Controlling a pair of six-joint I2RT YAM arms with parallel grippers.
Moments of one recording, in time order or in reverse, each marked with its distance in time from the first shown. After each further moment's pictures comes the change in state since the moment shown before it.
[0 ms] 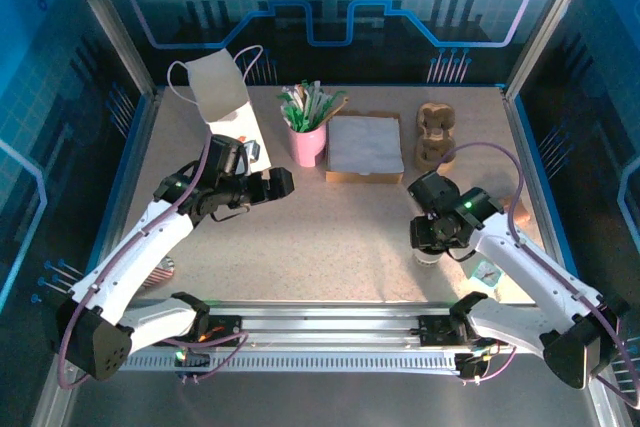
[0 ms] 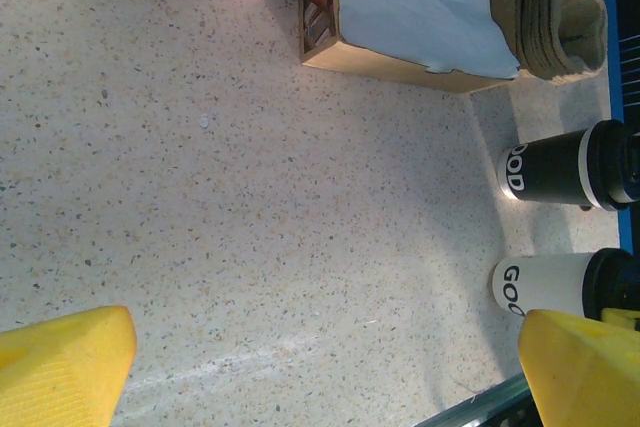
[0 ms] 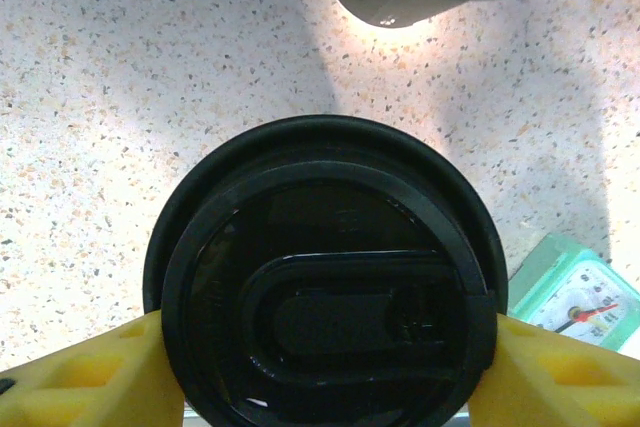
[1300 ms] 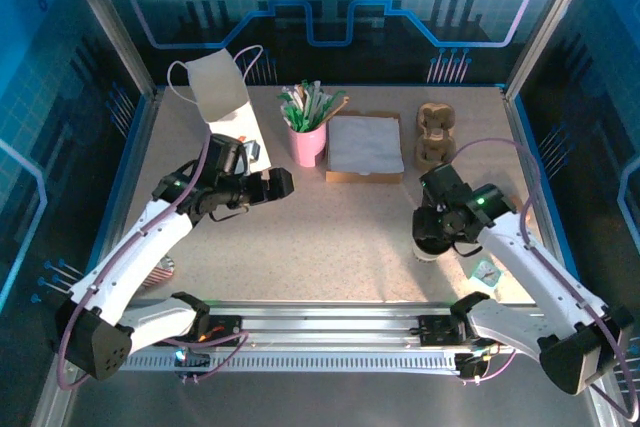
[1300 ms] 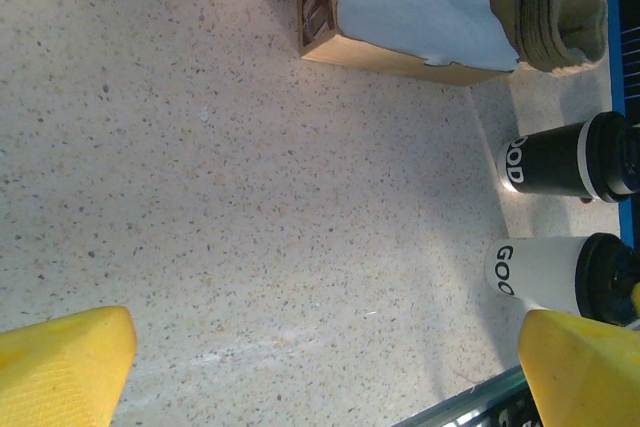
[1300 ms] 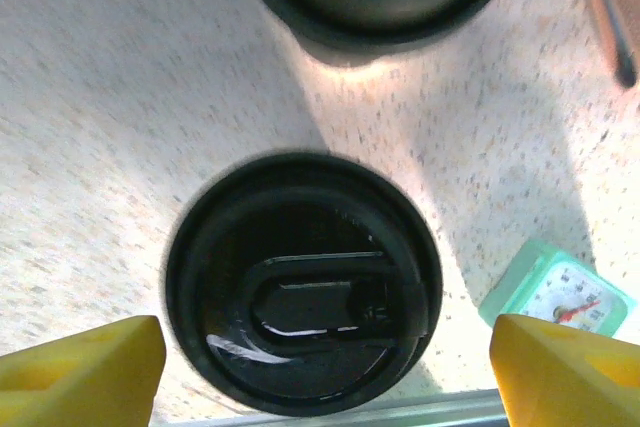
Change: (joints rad) left arm 0.000 0.000 0.045 -0.051 -0.003 0.021; right arm -0.092 -0.018 0.102 -0.023 0.008 -0.010
